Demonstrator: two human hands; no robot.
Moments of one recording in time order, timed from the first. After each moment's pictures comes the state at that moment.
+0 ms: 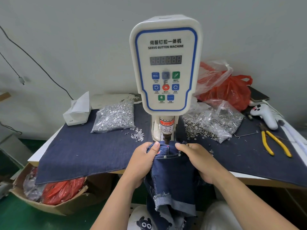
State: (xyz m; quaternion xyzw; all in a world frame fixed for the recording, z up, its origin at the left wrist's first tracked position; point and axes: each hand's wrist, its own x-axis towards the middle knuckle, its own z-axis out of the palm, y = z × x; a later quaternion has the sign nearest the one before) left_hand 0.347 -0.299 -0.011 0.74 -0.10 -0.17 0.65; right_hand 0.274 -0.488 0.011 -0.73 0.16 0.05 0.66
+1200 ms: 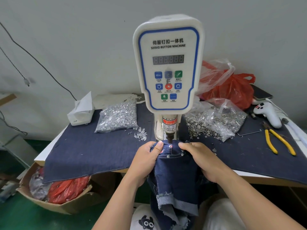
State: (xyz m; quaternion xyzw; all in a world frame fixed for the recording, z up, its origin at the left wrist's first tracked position) left_hand 0.344 -0.296 -0.007 0.73 -0.11 -0.18 0.65; right_hand 0.275 -0.491 0.009 -0.72 0.16 0.07 0.67
